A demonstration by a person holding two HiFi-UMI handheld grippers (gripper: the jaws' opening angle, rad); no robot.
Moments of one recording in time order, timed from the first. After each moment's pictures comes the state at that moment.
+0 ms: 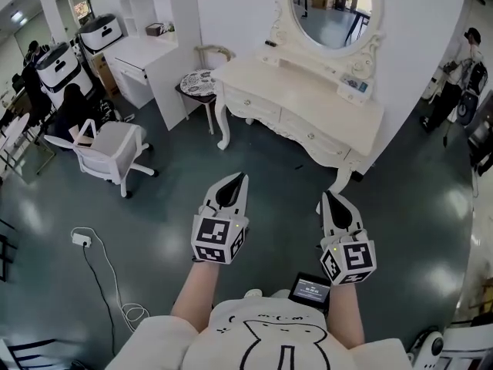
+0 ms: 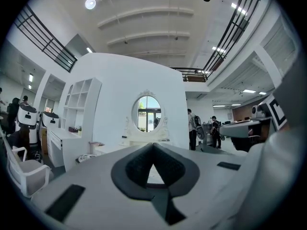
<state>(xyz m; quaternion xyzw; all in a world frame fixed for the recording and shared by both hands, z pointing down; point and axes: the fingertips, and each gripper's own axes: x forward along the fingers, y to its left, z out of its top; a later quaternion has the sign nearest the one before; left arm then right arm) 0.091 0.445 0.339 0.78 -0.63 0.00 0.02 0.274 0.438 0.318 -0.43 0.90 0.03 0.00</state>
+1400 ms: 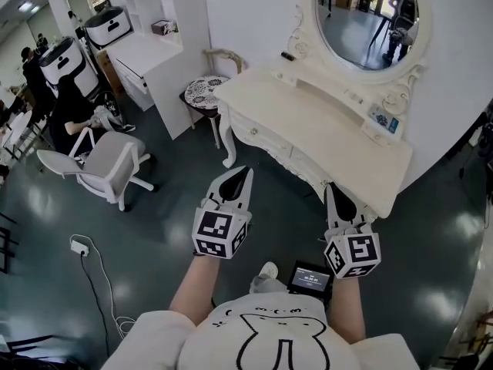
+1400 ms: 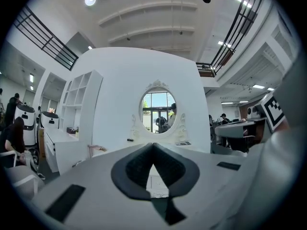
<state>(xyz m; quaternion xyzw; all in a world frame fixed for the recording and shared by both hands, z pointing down) 0.030 0.187 0.340 0.76 -0.65 0.01 0.02 0.207 0.159 0.320 -0.39 0.92 0.02 0.00</state>
